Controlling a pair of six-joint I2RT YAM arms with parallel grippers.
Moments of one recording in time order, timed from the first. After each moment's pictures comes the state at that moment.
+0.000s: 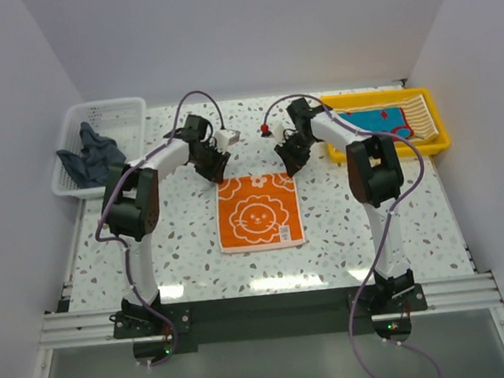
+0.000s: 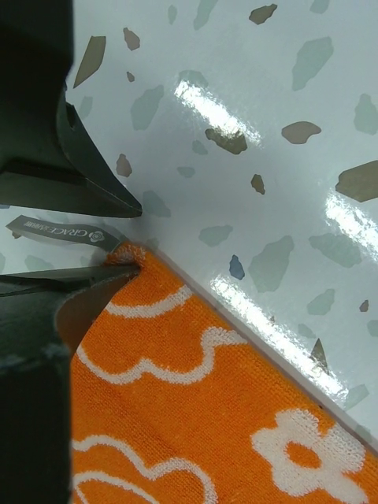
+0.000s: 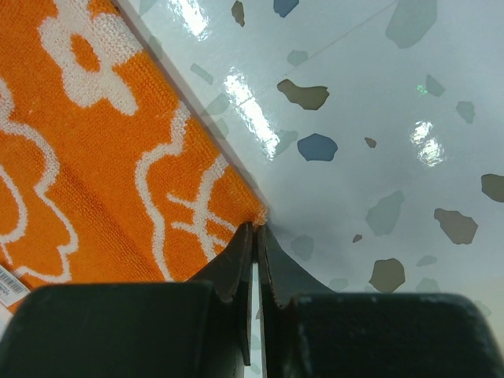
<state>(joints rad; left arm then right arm) -0.32 2.10 1.53 -0.59 0.34 0.38 0.33 2.27 1.82 -0.92 -0.40 -0.55</state>
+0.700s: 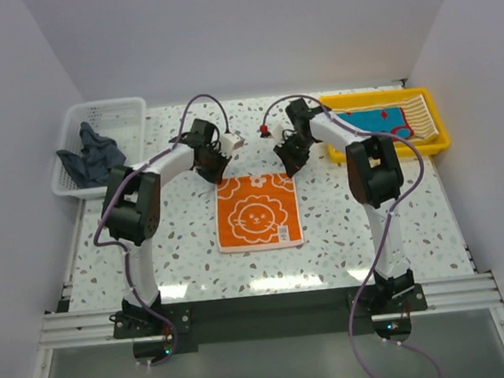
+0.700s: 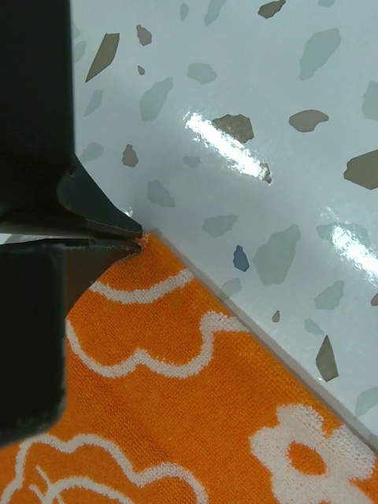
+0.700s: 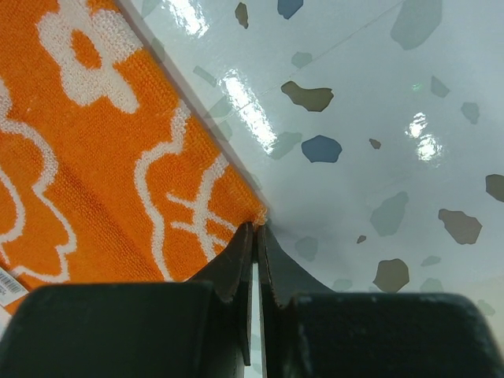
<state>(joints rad) -0.37 2.06 1.46 -0.54 0.24 0.37 0.34 2.26 1.81 -0.91 -0.38 -0.54</state>
